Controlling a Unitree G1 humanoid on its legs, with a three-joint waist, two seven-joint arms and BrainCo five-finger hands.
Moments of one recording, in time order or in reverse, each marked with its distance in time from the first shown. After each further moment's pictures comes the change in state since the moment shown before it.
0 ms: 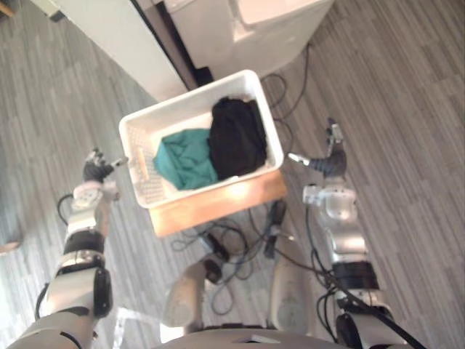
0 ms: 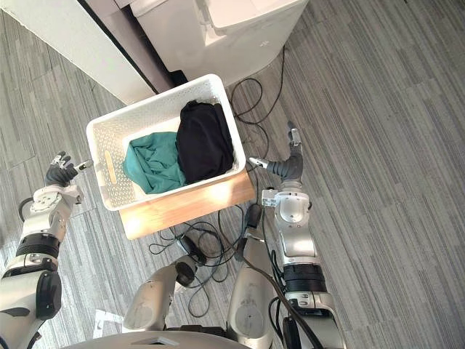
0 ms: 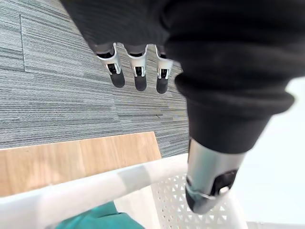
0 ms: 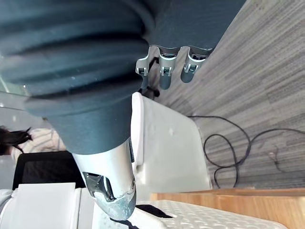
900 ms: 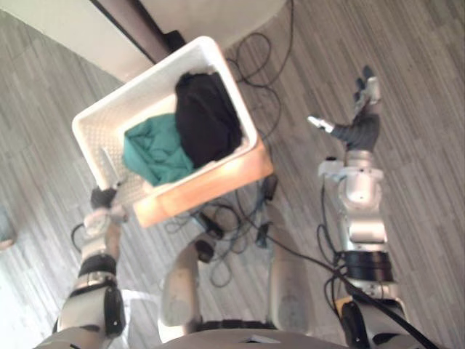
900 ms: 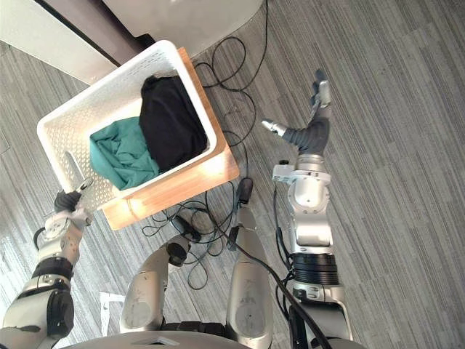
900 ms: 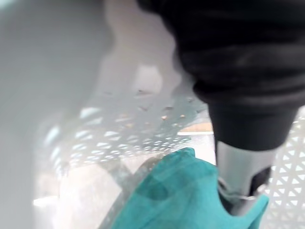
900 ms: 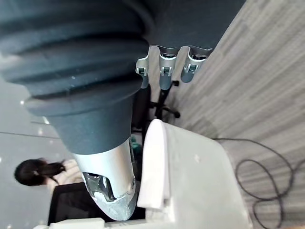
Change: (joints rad) left arm 0.147 -0.113 0.095 0.054 -0.052 -0.126 0.025; right arm -0.081 -0.101 -0.048 -0.236 0.066 -0.049 -0.020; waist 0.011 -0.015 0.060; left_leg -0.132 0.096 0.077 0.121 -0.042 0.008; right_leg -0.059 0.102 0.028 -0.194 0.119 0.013
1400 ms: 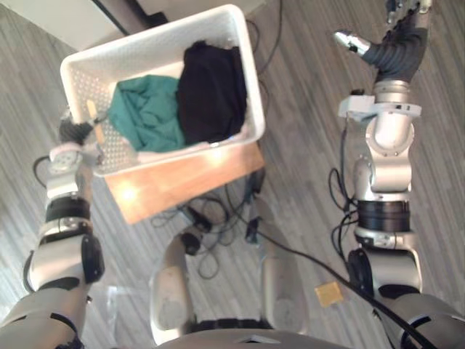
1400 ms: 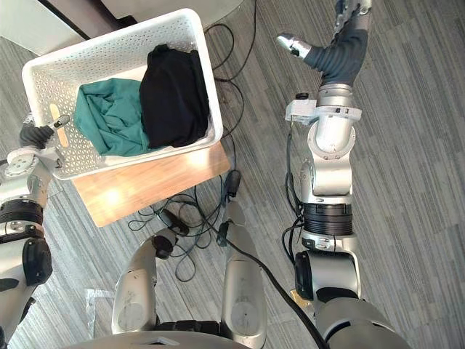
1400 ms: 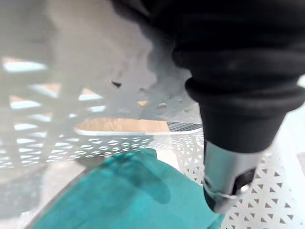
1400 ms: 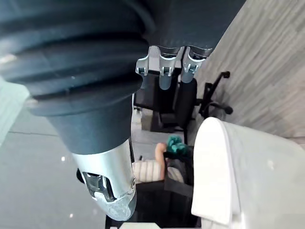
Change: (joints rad) left arm -0.380 0.209 -0.044 -0.003 0.071 0.155 -0.046; right arm -0.364 -0.075 0.032 0.130 0.191 0.026 0.070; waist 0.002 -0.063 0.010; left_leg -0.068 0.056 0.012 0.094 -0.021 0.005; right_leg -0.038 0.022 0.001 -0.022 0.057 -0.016
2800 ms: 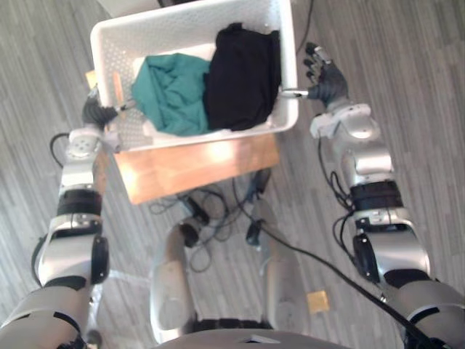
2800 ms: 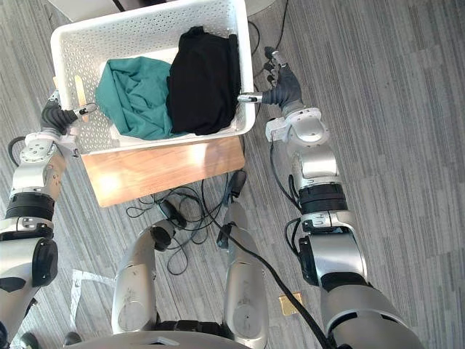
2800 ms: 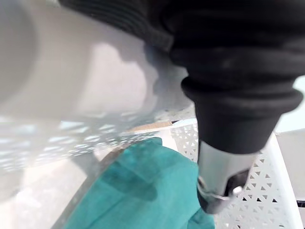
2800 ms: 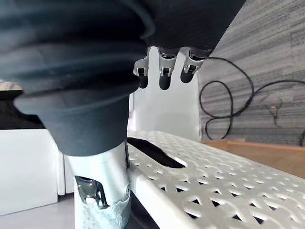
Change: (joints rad) left arm -0.016 -0.038 -0.137 -0.169 0.027 0.025 -0.029; right arm -0.126 -0.049 0.098 0.391 -0.030 0.195 0.291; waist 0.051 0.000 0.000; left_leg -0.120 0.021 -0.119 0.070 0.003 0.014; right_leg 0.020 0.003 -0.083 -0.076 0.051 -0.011
